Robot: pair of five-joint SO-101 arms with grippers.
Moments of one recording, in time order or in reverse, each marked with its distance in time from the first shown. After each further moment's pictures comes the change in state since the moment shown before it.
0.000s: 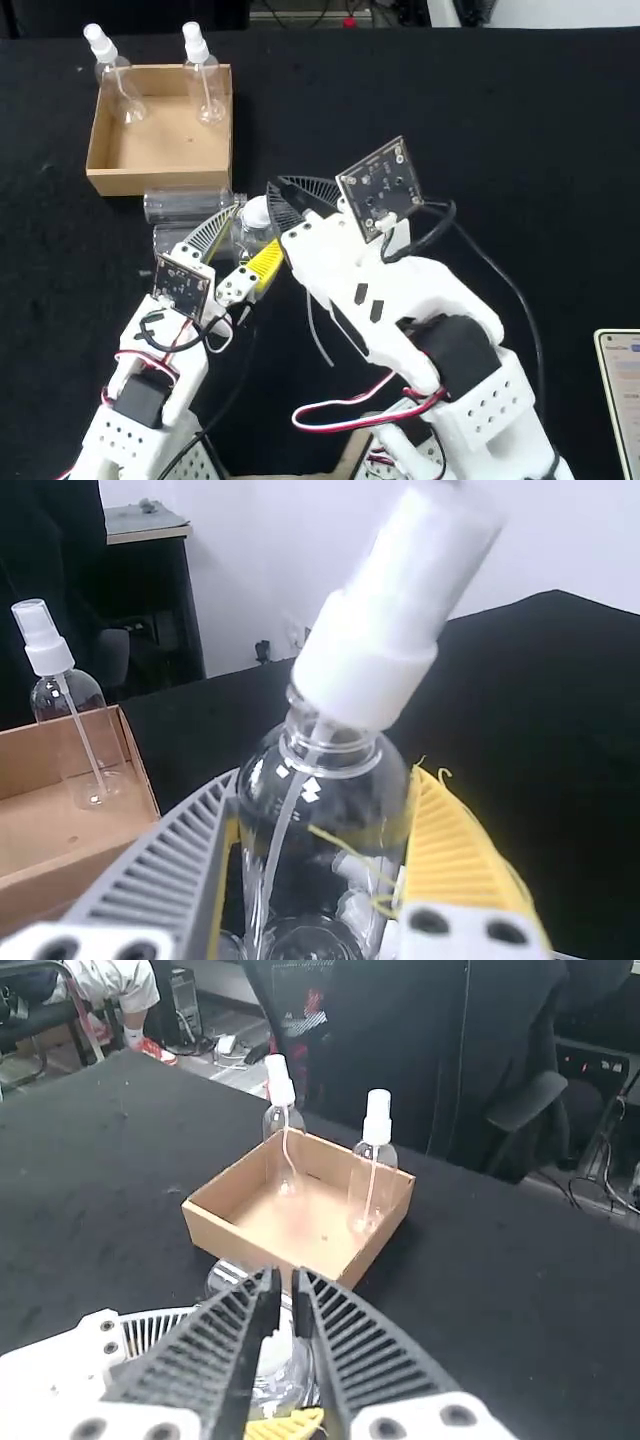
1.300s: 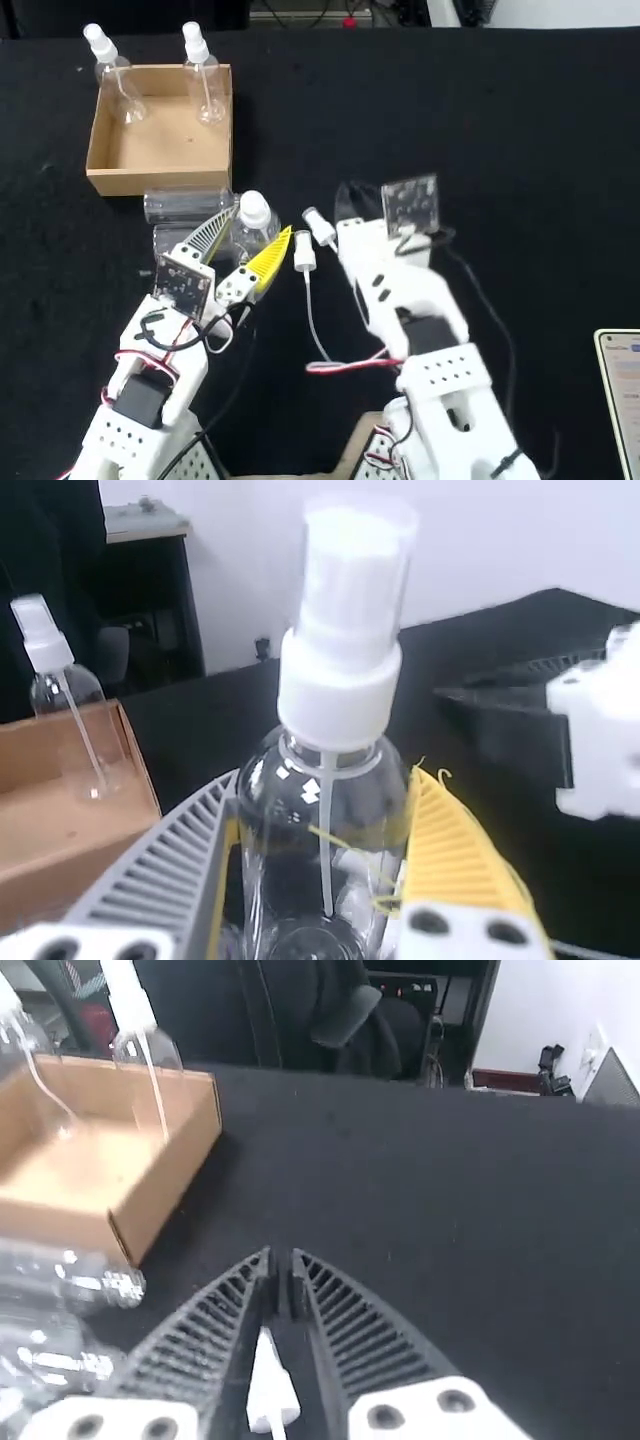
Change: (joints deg) left arm 0.0 0.1 0.0 1.2 0.0; right arm 19.8 0.0 47.8 -49.4 0.0
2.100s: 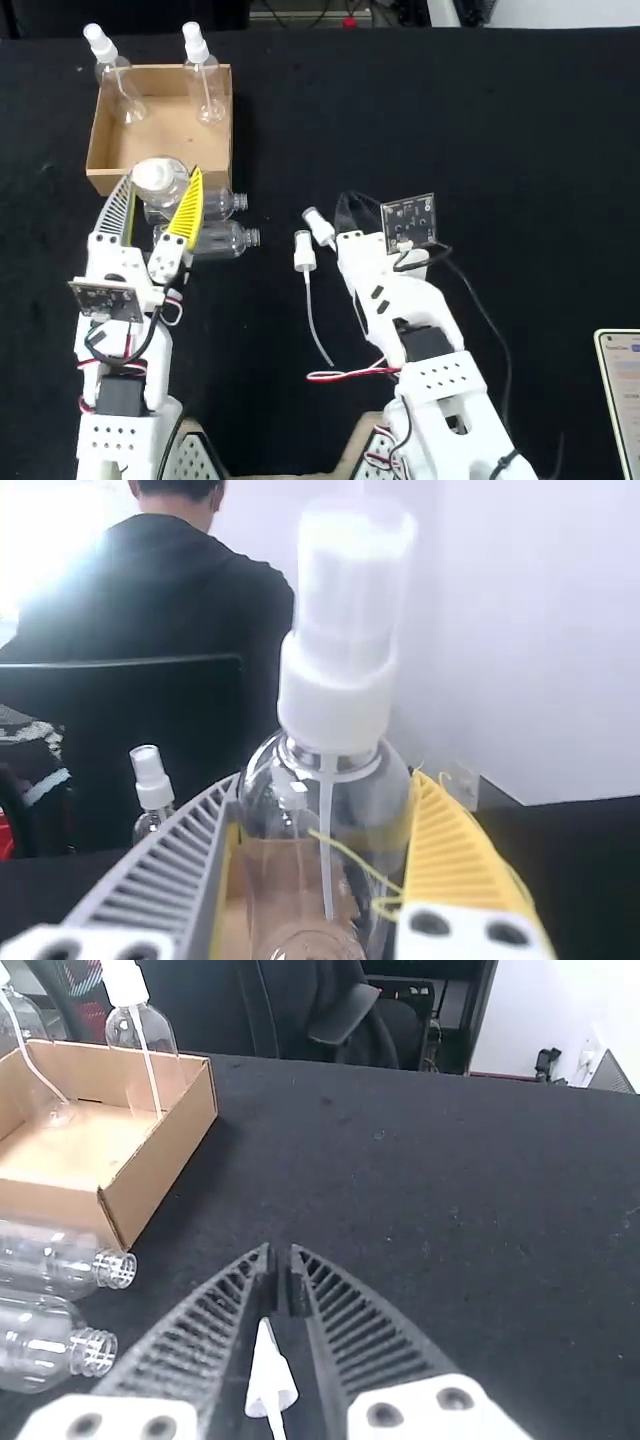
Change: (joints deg) left arm -20.2 0.0 0.0 -18.5 0.0; right arm 0.0 0.0 4.0 -5.1 0.0
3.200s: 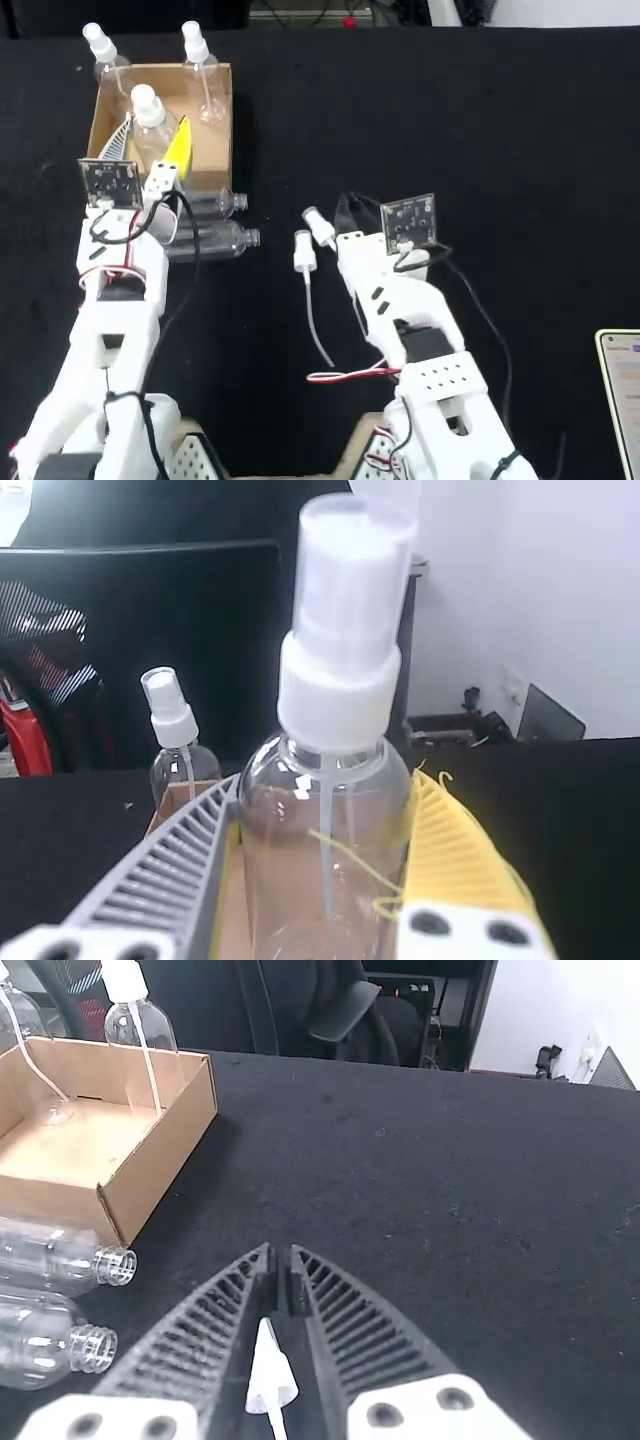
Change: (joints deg) left arm -5.0 66.8 -25.9 -28.9 0.0; right arm 0.0 0.0 0.3 0.0 0.0
